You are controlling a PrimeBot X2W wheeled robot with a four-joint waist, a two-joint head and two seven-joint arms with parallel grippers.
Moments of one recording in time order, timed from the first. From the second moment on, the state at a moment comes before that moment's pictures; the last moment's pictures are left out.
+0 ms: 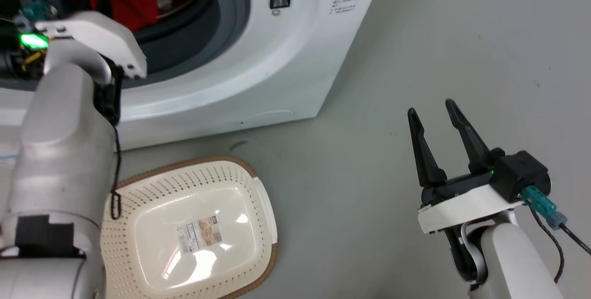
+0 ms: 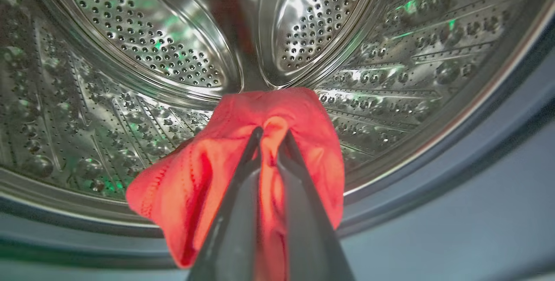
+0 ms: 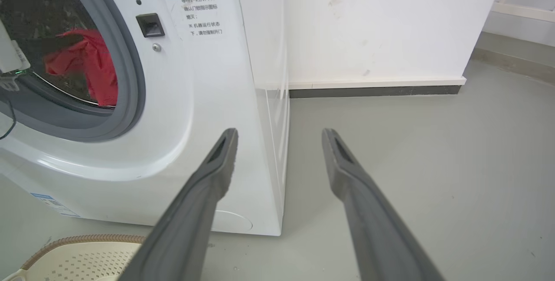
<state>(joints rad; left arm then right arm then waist) -1.10 0.27 -0.10 1.08 -0.22 -0.07 -0.26 -0.29 -0.05 0.16 0.17 0.17 0.13 -0.26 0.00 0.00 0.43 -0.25</state>
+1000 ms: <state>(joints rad) -0.33 0.08 0.02 0.12 -0.18 -0.08 -0.26 -0.06 -0.05 0.06 0.15 0.12 0.13 -0.21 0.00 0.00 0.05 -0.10</state>
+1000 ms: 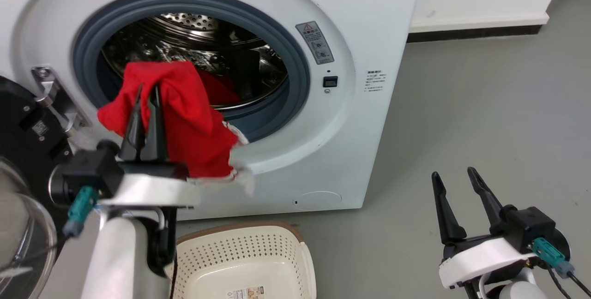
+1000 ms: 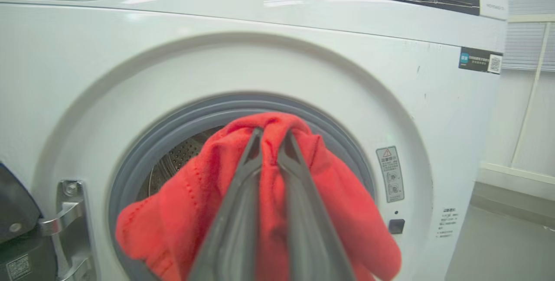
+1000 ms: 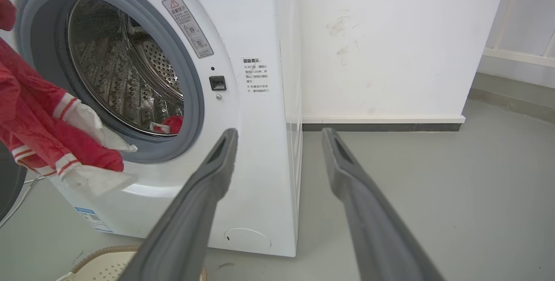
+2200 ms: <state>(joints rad) -0.25 0.05 -0.08 0.67 -0.29 -0.05 -0.26 -0.17 -0.05 0.10 0.09 0.11 0.13 -0.19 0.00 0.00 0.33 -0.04</state>
